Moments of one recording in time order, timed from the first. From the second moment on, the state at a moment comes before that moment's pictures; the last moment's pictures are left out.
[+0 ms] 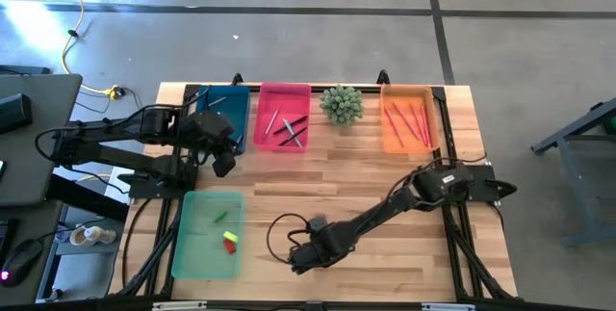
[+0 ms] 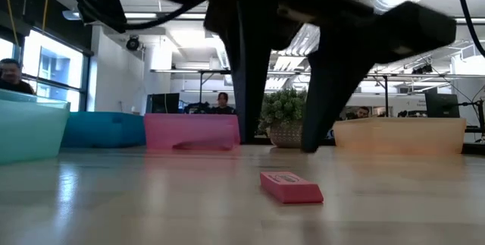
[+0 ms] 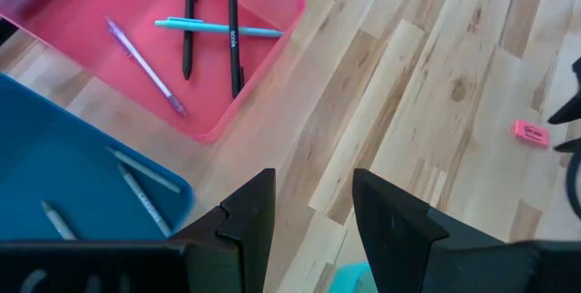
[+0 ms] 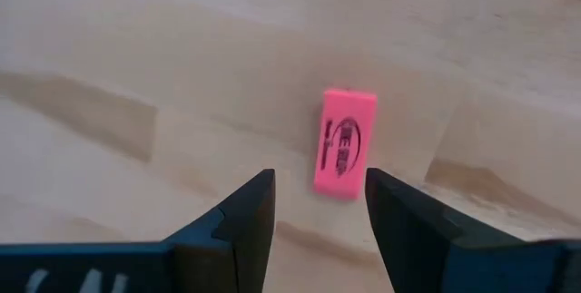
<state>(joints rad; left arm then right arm) 0.21 0.89 0.98 -1.01 -0.12 -0.42 0.49 2.35 2.01 -1.03 0.04 1.77</state>
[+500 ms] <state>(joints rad) 0.21 0.89 0.98 -1.01 -0.12 -0.42 0.48 2.39 2.01 -1.07 0.07 1.78</state>
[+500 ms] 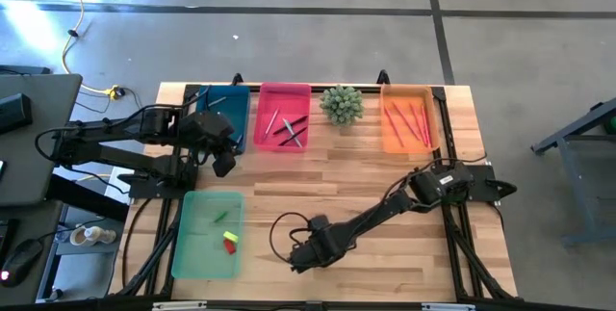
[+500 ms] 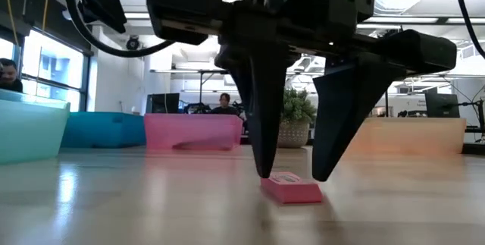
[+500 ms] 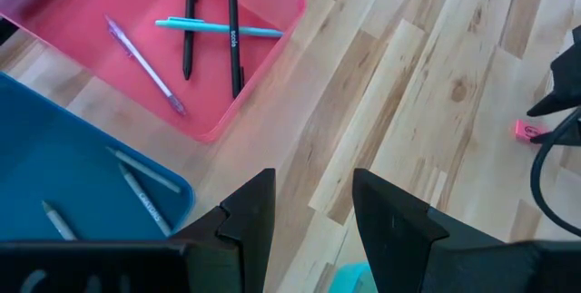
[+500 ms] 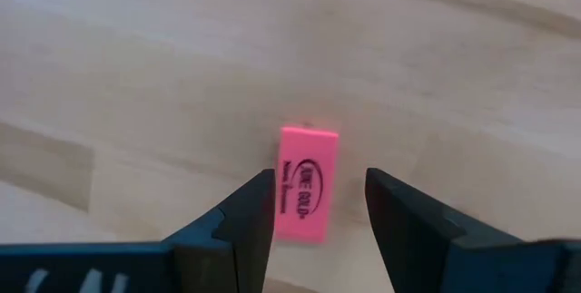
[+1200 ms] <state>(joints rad) 0.21 0.89 0.98 -1.01 -0.12 -0.39 0.48 2.42 2.02 -1.06 0.03 1.77</state>
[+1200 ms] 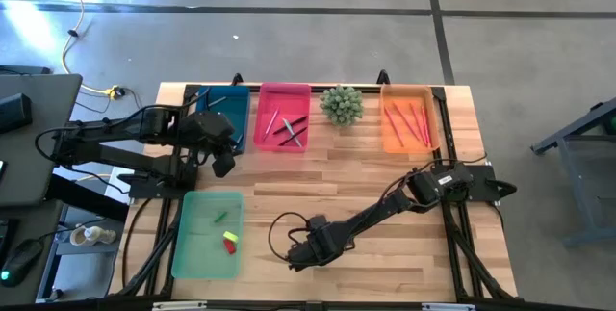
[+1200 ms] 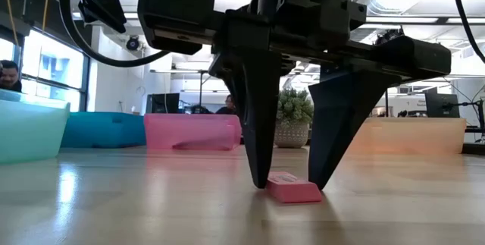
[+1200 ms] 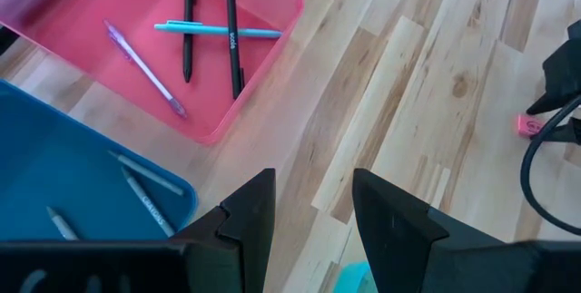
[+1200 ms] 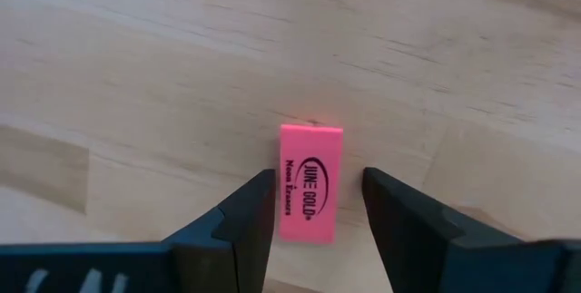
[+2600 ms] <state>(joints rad) 0.21 0.76 0.98 -1.23 0.21 -0.27 0.49 2.43 2.18 -1.05 0.19 1.66</state>
